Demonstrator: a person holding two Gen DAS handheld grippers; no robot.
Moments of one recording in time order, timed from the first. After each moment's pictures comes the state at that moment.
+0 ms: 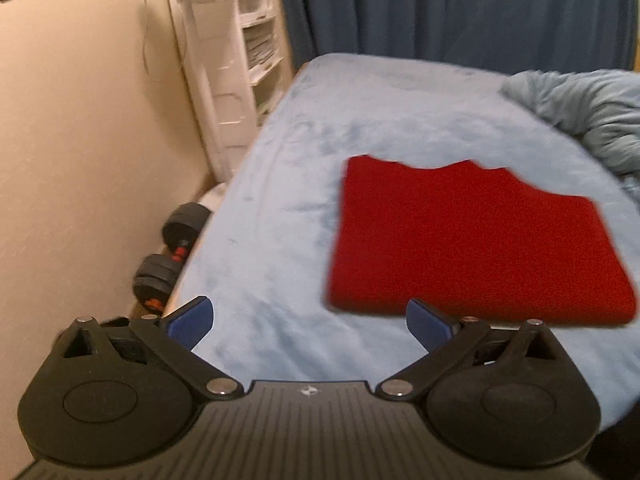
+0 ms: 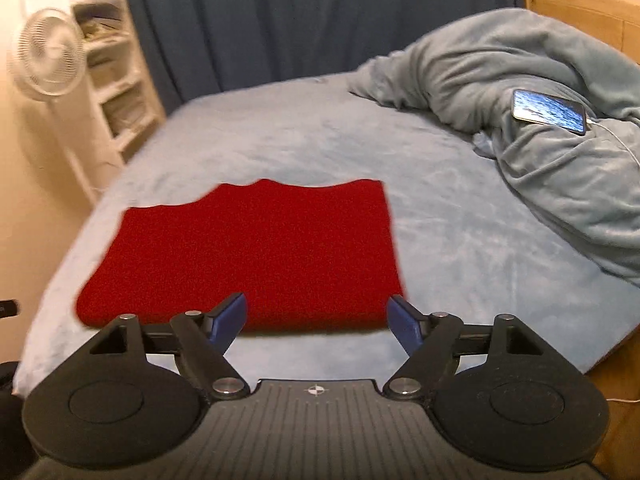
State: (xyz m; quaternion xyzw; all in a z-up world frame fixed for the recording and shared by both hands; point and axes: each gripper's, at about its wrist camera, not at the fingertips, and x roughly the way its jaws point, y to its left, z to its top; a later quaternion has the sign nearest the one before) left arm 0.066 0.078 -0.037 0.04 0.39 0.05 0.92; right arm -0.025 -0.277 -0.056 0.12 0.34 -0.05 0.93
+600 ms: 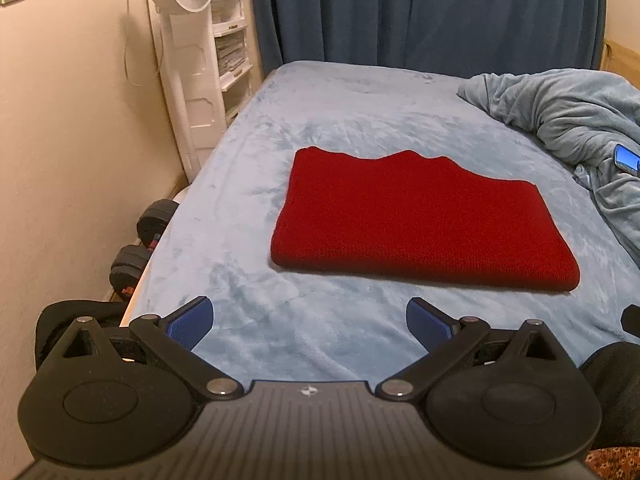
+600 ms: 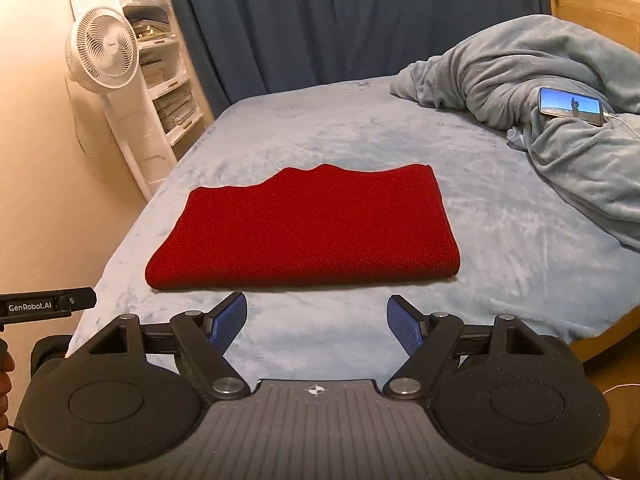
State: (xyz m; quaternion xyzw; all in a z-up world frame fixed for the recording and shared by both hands) left arm -0.011 0.042 -0.030 0.03 0.38 0.02 0.93; right arm -0.093 -0.229 -0.042 0.12 0.33 0.00 0.94
